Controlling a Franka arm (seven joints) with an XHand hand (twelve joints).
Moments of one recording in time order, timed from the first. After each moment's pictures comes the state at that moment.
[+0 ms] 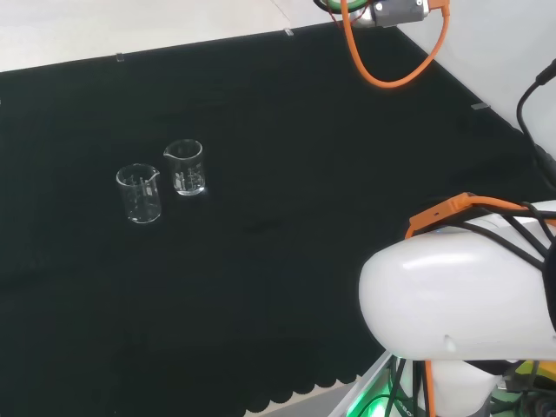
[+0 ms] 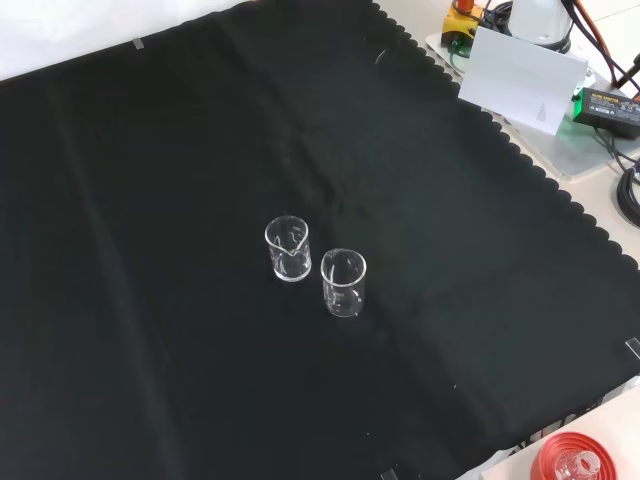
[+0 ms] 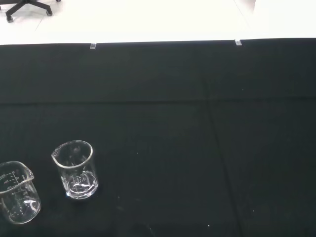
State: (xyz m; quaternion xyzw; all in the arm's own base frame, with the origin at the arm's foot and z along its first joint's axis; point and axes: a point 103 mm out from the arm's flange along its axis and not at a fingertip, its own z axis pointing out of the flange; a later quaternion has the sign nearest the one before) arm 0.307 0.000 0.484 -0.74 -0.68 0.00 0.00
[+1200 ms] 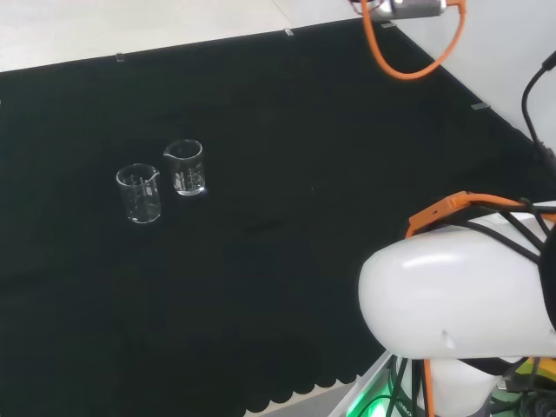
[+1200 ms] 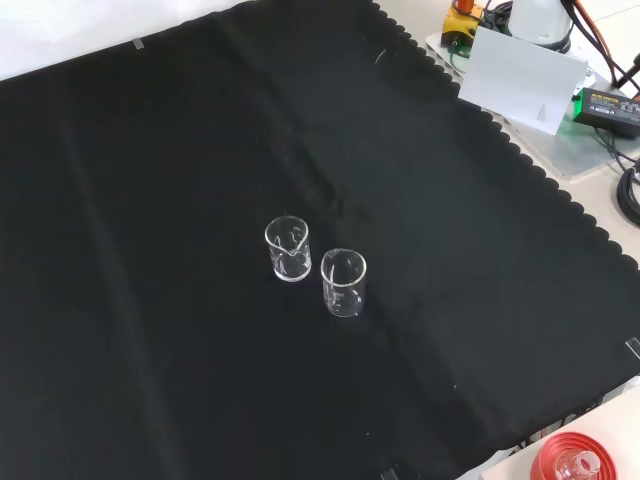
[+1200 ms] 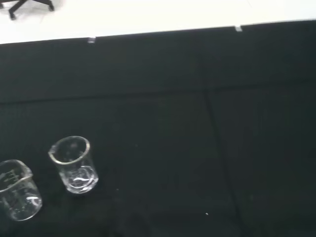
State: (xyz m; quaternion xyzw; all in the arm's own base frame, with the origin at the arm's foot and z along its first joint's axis) arm 0.311 -0.033 0.480 -0.74 -0.67 -0.01 0.04
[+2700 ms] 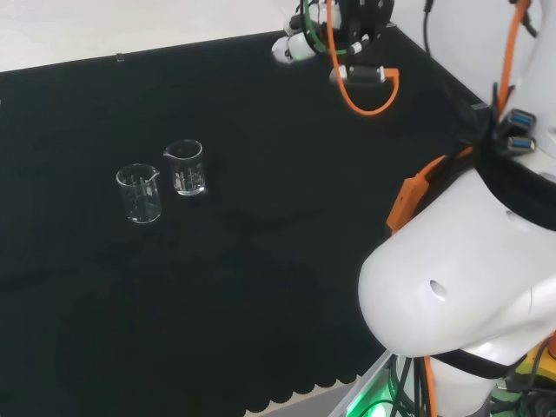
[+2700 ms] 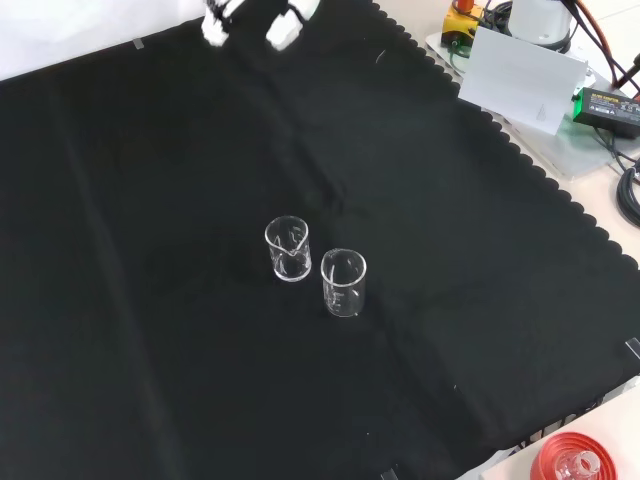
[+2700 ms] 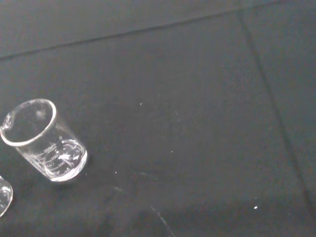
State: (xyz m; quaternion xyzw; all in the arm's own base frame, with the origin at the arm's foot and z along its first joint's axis) arm 0.457 -0.054 0.298 -0.72 -0.68 0.00 0.15
